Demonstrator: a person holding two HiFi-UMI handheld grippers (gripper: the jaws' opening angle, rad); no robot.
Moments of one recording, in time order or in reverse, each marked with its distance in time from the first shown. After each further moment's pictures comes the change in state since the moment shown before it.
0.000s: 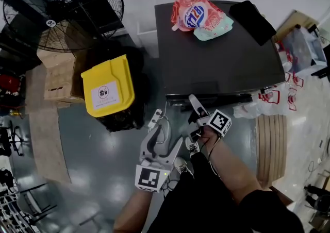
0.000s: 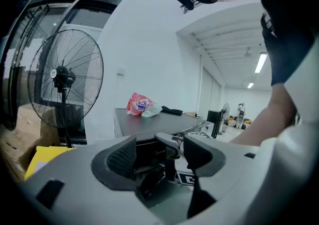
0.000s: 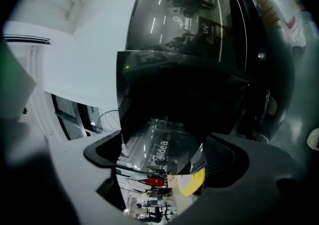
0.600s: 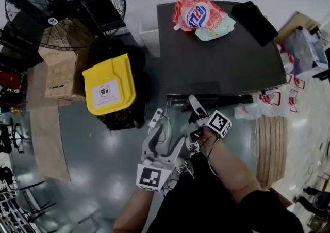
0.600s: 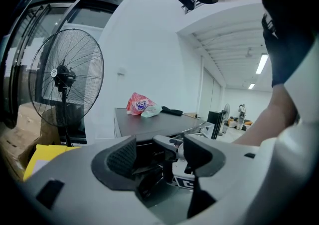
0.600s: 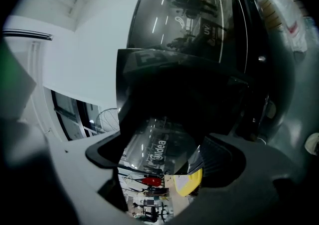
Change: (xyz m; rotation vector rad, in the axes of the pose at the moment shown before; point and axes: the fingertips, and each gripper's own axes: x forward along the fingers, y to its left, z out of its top) left arm 0.004 -0.004 0.000 -0.010 -0.005 0.004; right arm -0.001 -0.003 -0.002 -0.017 -0.003 -0.016
